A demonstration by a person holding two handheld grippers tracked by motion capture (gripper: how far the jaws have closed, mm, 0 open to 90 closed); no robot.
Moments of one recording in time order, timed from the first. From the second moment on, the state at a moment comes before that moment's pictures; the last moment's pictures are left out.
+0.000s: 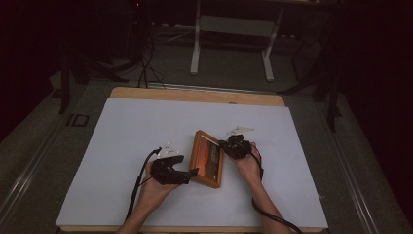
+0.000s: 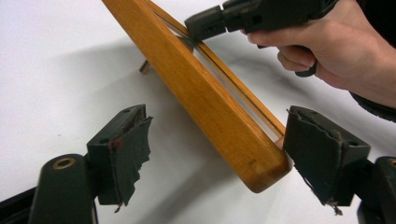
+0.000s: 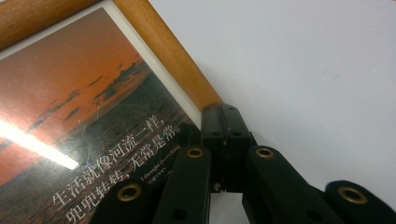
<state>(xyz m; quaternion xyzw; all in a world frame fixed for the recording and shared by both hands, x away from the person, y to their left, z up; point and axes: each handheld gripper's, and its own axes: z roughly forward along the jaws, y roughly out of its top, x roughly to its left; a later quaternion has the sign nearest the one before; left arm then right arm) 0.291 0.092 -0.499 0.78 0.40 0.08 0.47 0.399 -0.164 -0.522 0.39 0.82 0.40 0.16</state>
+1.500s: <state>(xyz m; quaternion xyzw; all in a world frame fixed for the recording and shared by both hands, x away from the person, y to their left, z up) 0.302 0.062 -0.504 0.77 0.43 0.02 0.48 0.354 -0.166 -0.481 0.33 0.81 0.44 0.20</state>
